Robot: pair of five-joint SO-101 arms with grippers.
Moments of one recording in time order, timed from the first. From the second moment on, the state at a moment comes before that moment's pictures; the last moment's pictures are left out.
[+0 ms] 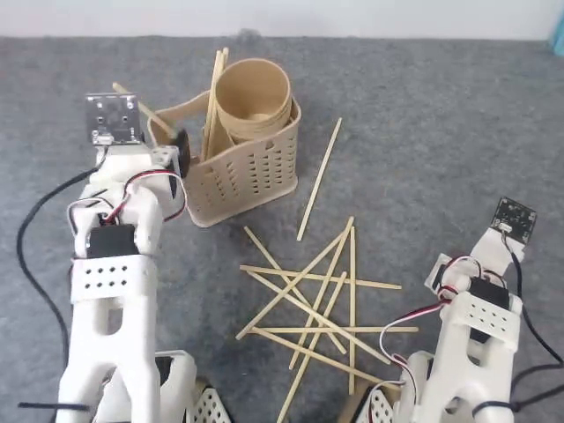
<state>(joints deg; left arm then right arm) -11.2 -38.7 49.2 36.4 2.3 20.0 -44.7 73.4 45.5 -6.4</state>
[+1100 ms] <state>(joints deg) -23.8 -90.3 86.5 53.0 -5.8 17.9 -44.7 73.4 45.5 -6.4</state>
